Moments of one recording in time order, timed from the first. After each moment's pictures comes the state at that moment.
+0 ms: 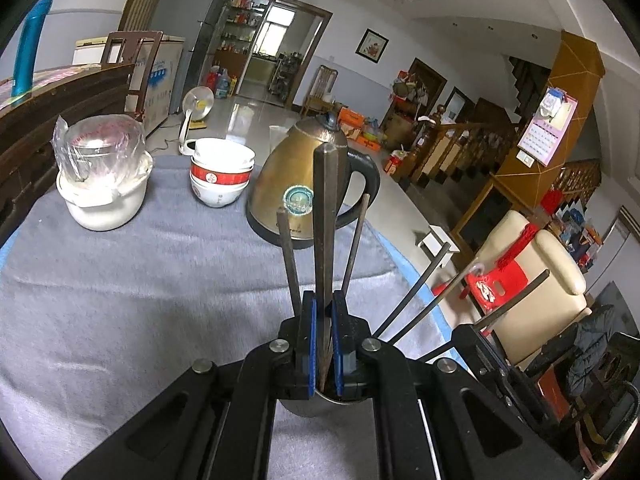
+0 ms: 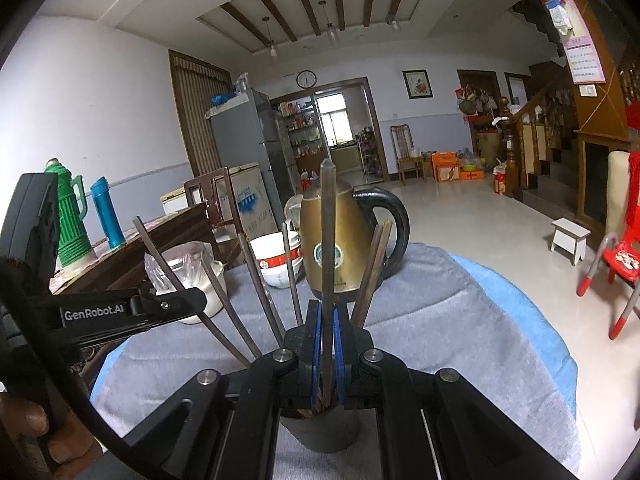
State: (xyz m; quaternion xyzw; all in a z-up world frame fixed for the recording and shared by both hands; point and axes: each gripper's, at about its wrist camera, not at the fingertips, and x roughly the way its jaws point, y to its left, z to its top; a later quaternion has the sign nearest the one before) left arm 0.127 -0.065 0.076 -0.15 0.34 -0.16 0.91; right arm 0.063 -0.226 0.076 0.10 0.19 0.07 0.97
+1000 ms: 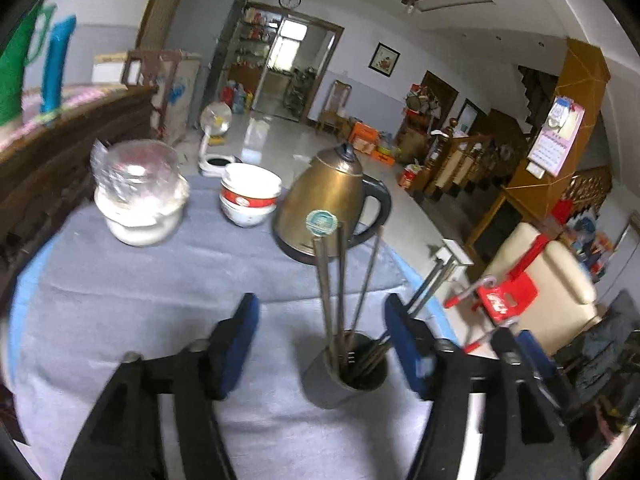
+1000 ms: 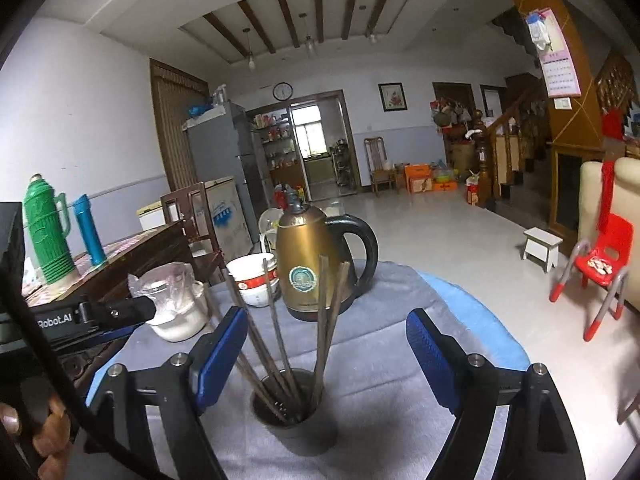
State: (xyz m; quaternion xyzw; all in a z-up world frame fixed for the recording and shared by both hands) left arm 0.083 -0.030 0.119 -0.14 0.32 -0.11 0.93; right arm 0.030 -0.233 0.113 0.09 0.17 0.02 0.98
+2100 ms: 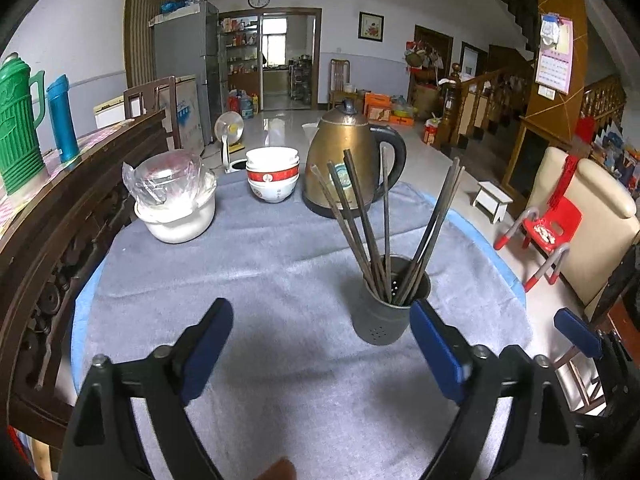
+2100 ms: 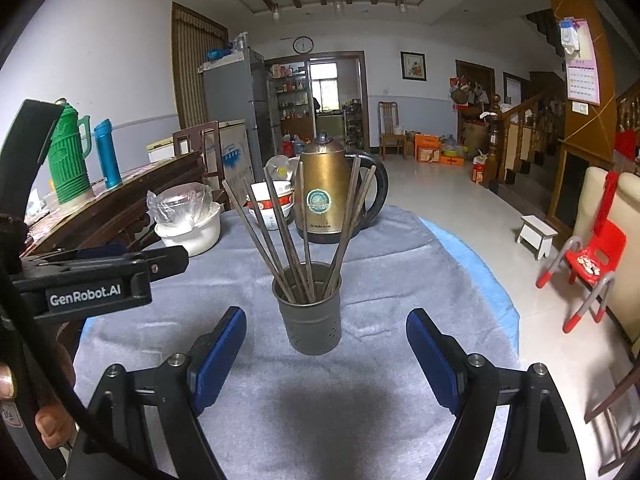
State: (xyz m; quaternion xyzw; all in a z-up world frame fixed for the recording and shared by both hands) left arm 0.030 -0.055 0.101 0.00 0.34 -0.08 0.94; right arm -0.034 -0.198 0.085 0.03 0.26 0.03 0.97
